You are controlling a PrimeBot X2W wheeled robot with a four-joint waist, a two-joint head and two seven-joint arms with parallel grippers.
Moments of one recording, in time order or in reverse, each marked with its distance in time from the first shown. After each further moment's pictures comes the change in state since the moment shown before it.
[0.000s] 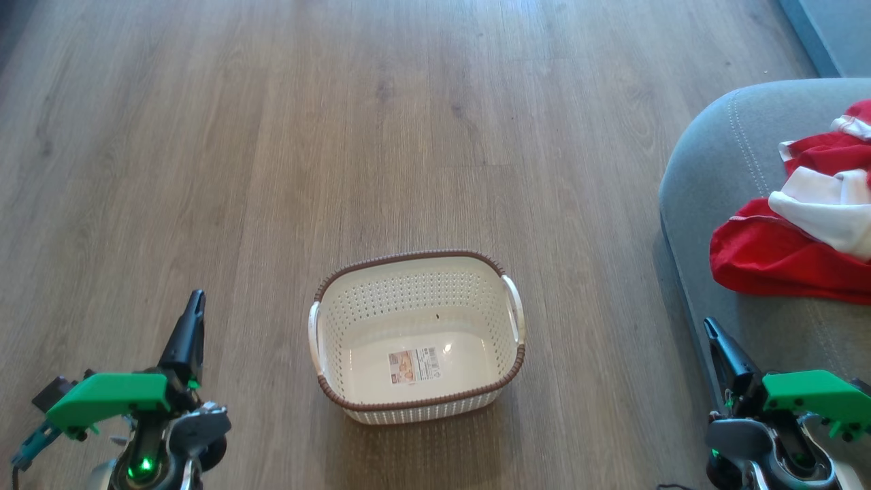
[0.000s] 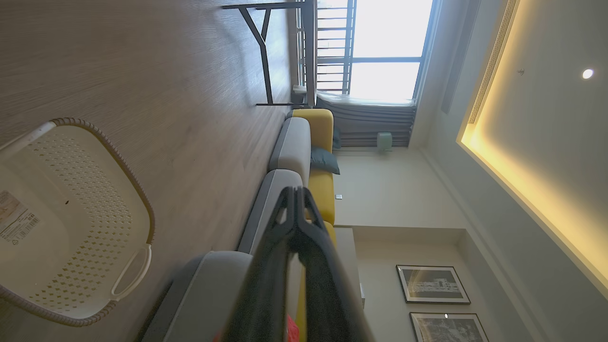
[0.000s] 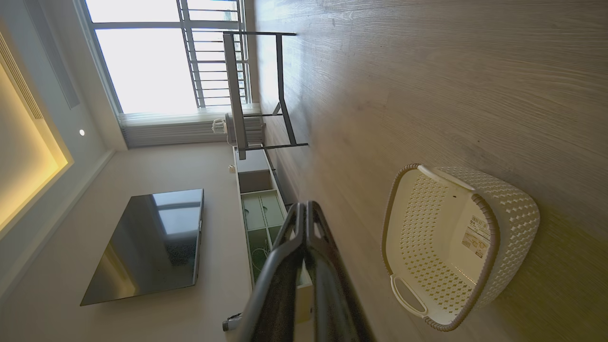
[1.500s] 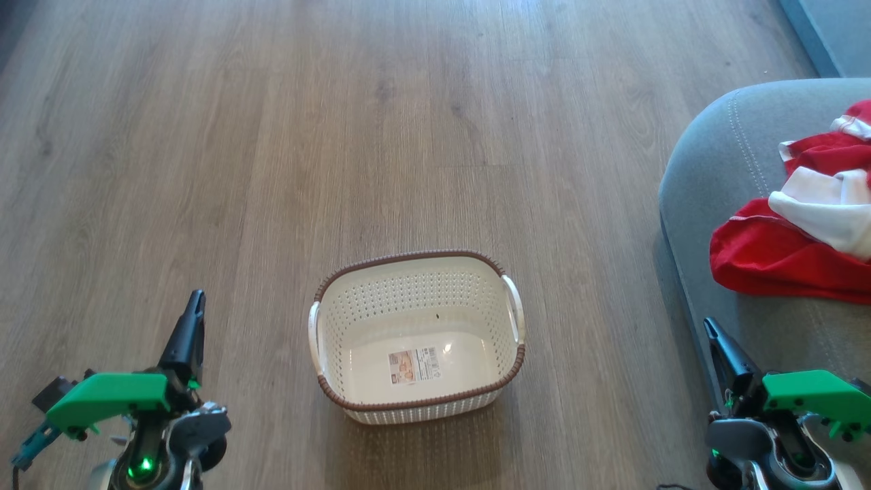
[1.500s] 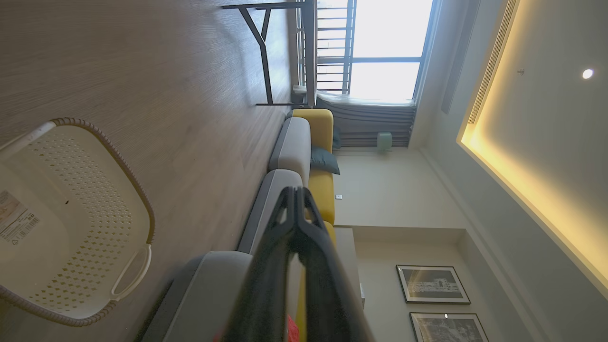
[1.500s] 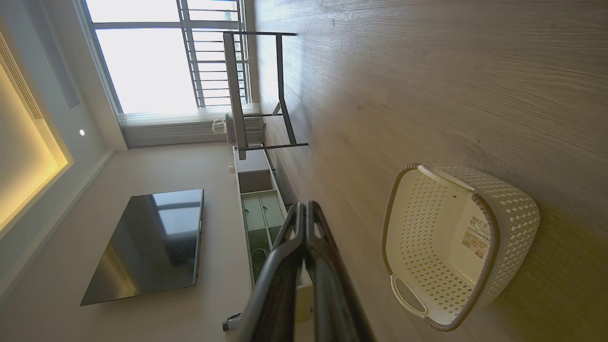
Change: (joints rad) left arm 0.000 0.000 0.000 0.000 0.000 0.000 0.000; right arm 0.000 0.000 0.000 0.000 0.000 0.000 0.000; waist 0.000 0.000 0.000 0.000
